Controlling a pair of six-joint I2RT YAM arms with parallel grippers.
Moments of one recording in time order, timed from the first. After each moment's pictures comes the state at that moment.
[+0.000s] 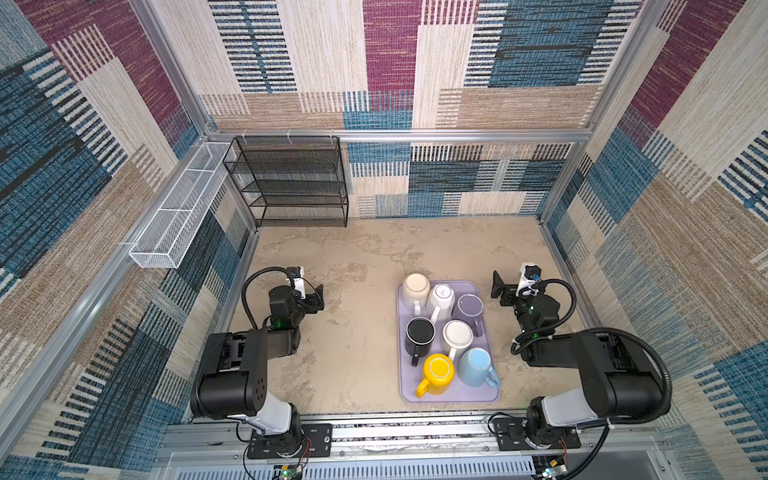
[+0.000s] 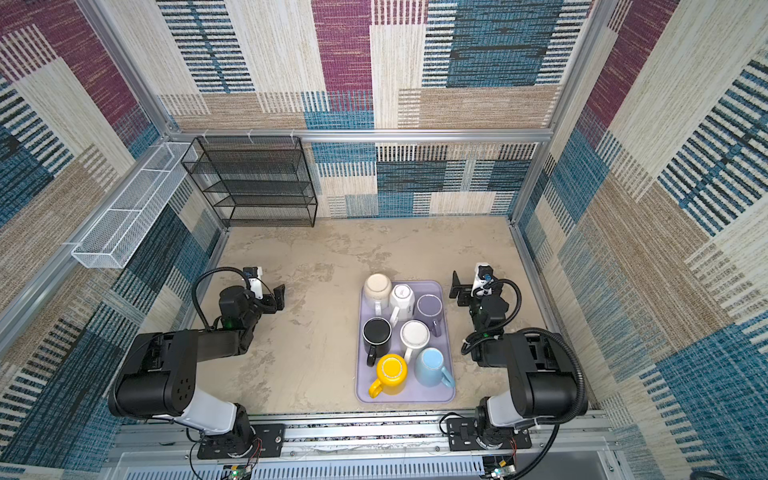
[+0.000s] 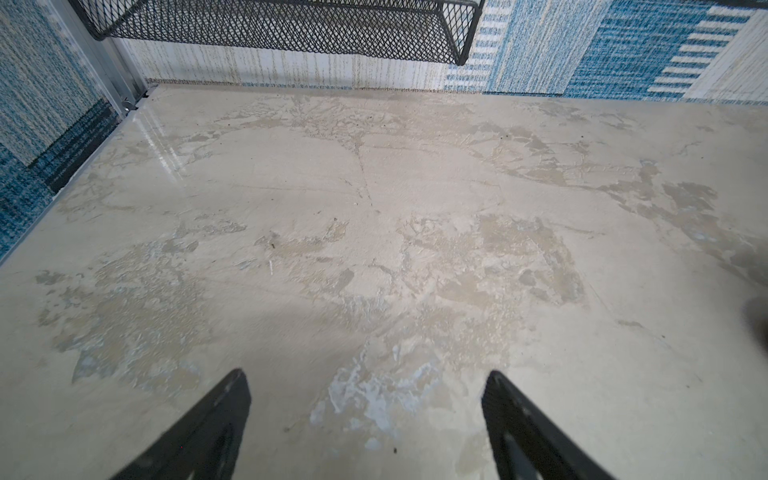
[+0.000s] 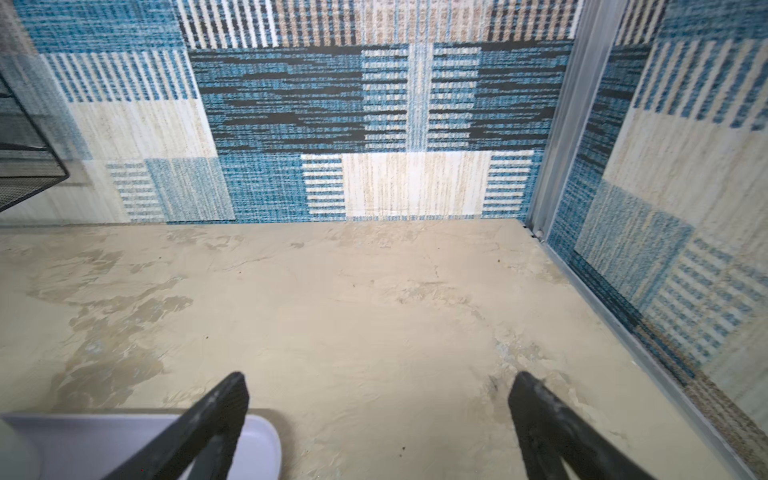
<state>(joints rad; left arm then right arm) 0.05 1.52 0.46 0.66 0.14 0.00 -0.01 1.44 0.28 1.10 0.01 0.03</state>
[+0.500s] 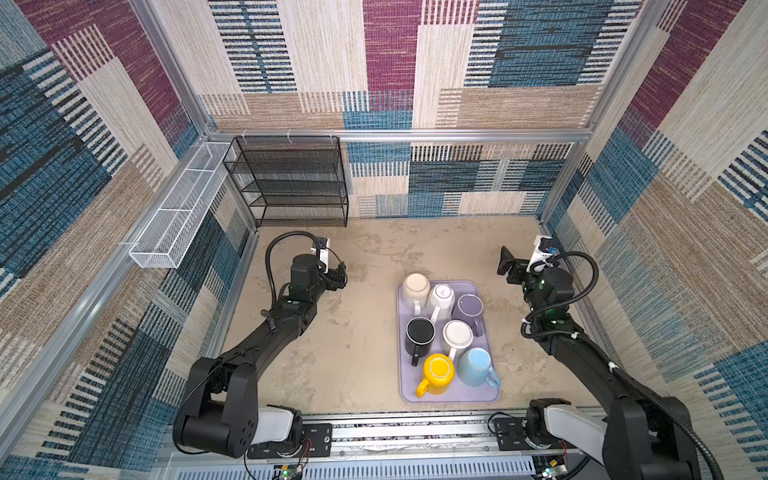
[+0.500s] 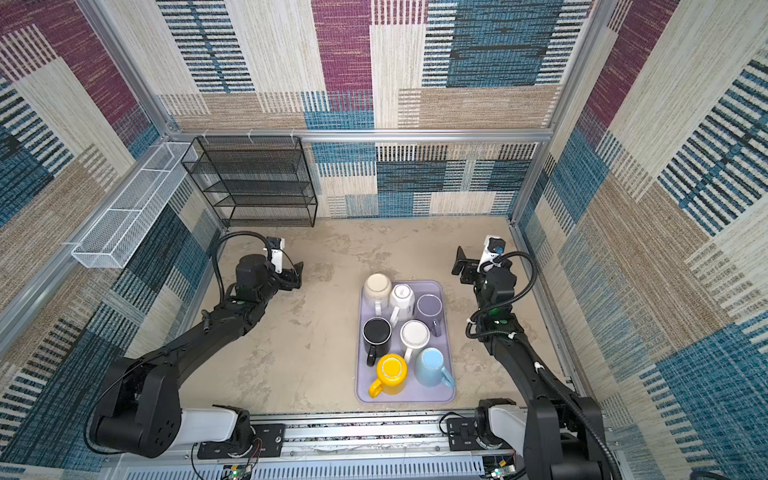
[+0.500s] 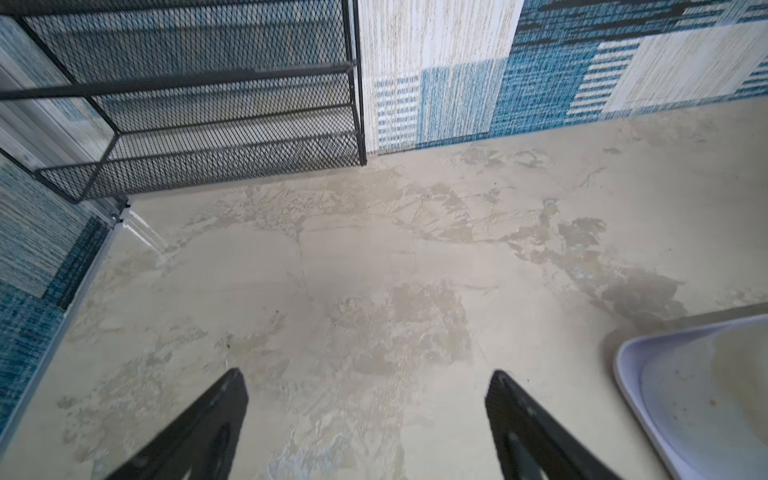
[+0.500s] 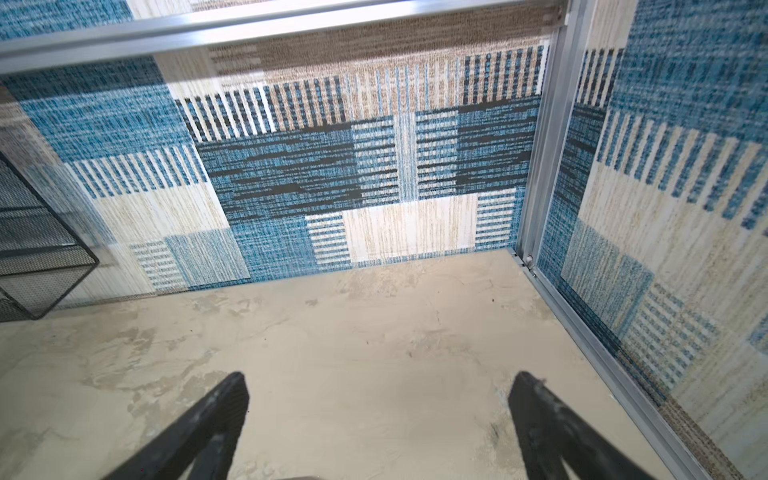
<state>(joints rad) -0.23 1.36 0.84 0.12 -0.08 0.03 0.04 1.08 0.59 0.39 0.07 0.14</state>
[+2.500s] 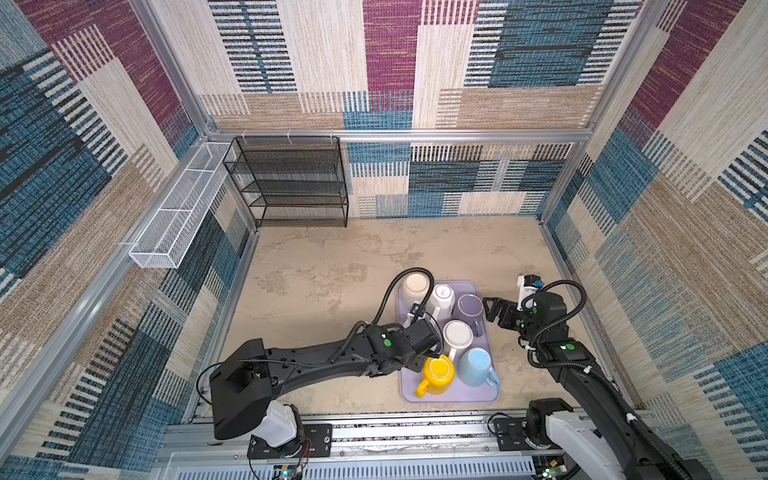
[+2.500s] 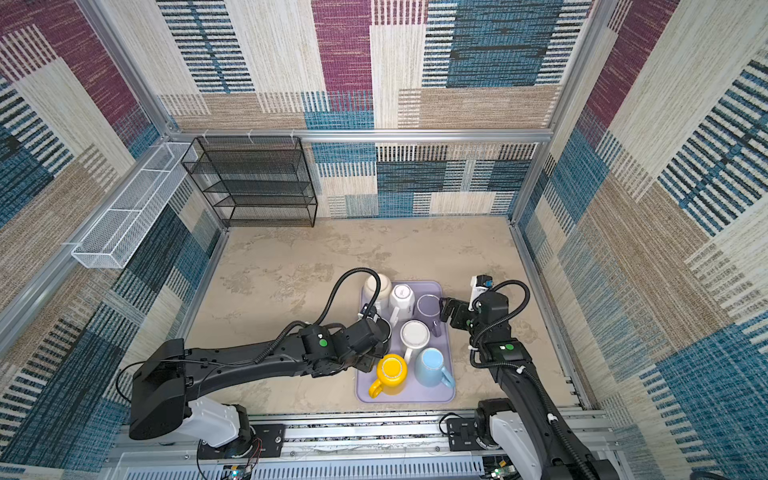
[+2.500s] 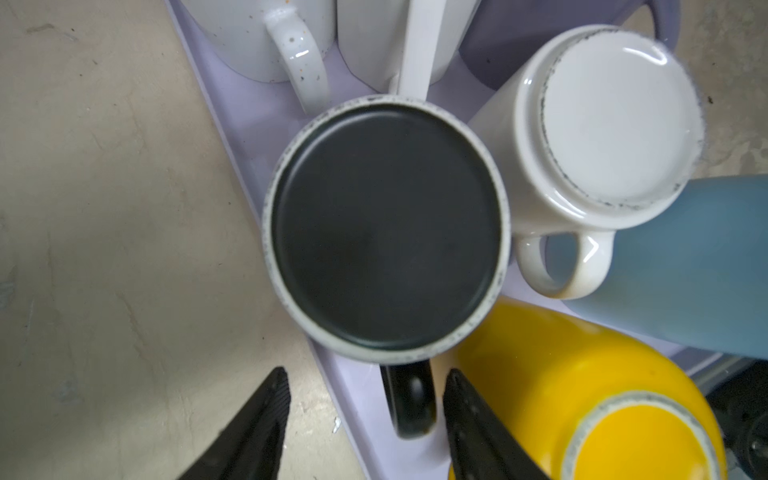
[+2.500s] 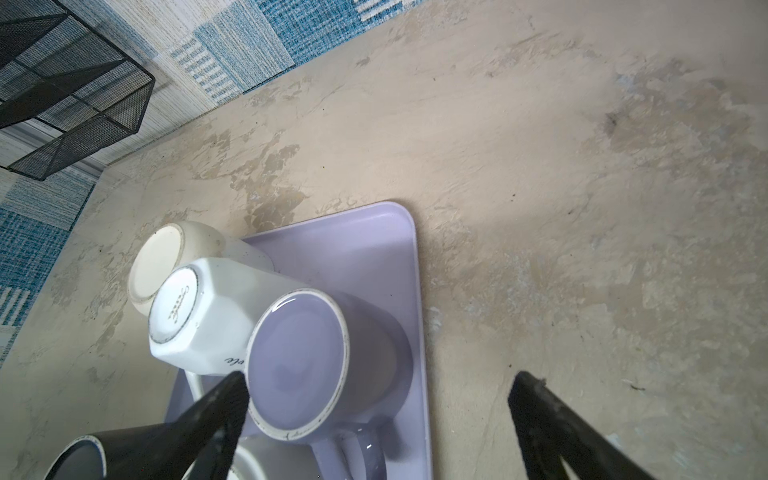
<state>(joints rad) -1.16 1.53 1.04 -0.60 -0.29 -0.65 0.08 0.83 0.44 -0.18 -0.17 0.39</state>
